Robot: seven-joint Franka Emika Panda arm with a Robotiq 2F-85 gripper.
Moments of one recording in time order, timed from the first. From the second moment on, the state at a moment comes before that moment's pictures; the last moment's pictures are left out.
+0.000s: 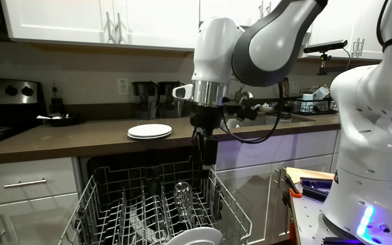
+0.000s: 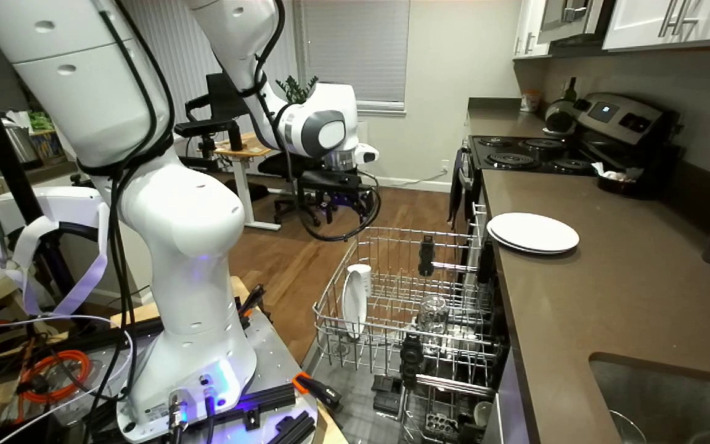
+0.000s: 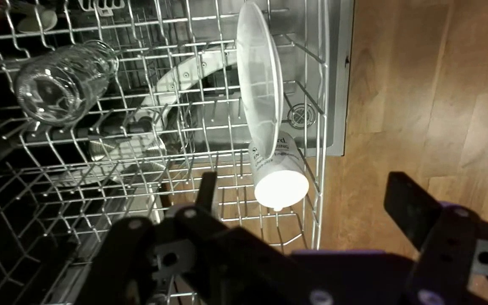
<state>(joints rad) 0.29 -0.24 0.05 -2.78 0.05 2.66 -0.29</state>
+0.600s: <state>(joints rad) 0.29 0.17 0.07 -2.73 -0.20 2.94 -0.19</state>
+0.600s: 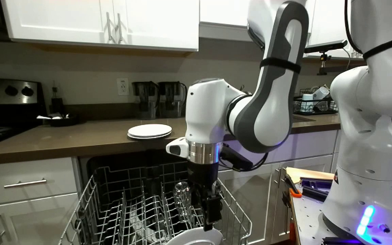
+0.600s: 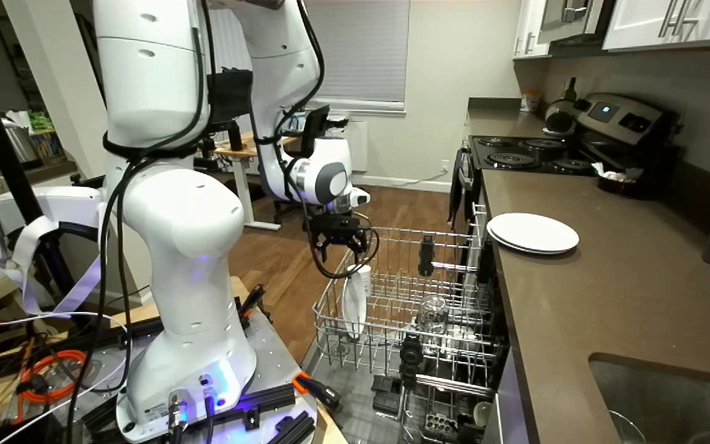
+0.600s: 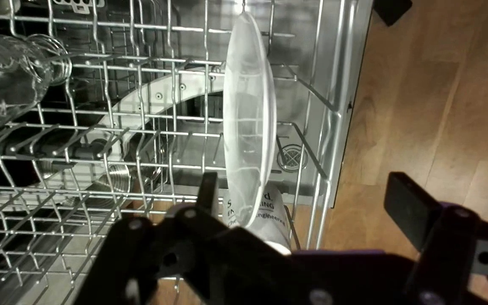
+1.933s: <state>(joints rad) 0.39 0.53 -0.01 -2.46 -0.32 2.87 0.02</state>
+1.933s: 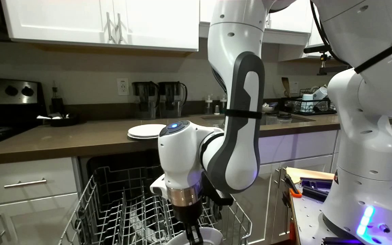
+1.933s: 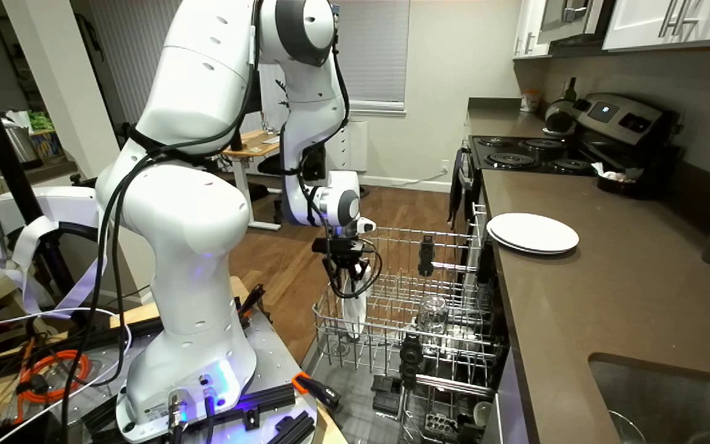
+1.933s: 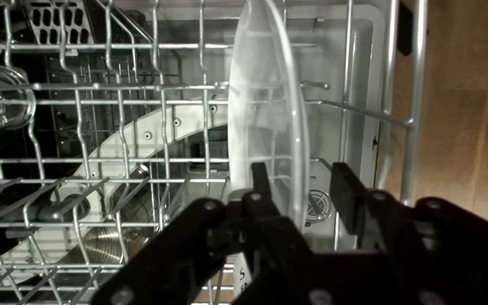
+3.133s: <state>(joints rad) 0.12 0.35 0.22 -2.42 -0.11 2.59 -0.13</state>
